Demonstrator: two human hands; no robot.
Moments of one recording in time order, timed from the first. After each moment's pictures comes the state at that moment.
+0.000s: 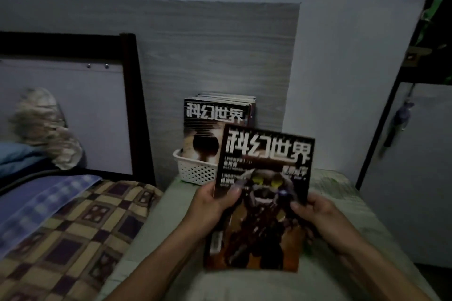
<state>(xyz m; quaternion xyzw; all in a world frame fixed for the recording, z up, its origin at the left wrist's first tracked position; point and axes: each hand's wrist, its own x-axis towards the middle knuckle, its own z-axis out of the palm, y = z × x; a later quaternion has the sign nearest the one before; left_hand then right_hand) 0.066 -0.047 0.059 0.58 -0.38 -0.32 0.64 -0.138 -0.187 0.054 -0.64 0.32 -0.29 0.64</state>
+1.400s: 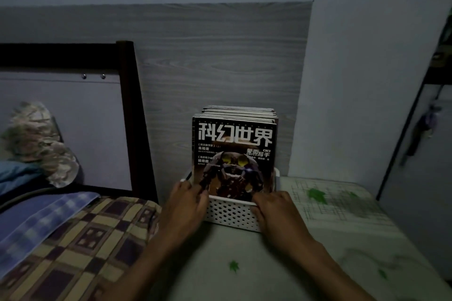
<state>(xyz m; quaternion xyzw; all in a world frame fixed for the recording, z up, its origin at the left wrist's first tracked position) 0.180 -0.091 0.016 0.83 -0.47 0.08 0.30 -0.016 -0.205 0.039 -0.93 0.26 -0.25 0.04</state>
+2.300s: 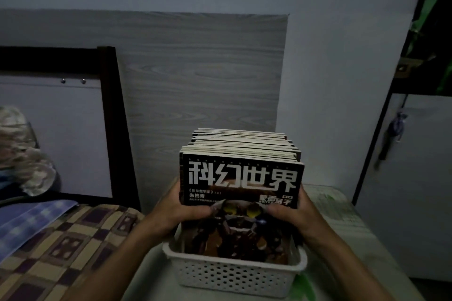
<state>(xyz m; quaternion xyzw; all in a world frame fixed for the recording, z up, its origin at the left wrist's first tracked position) 0.161 -0.087 0.063 0.57 -0.49 -0.32 0.58 -0.086 -0.240 0.067 -0.71 0.17 -0.35 0.59</state>
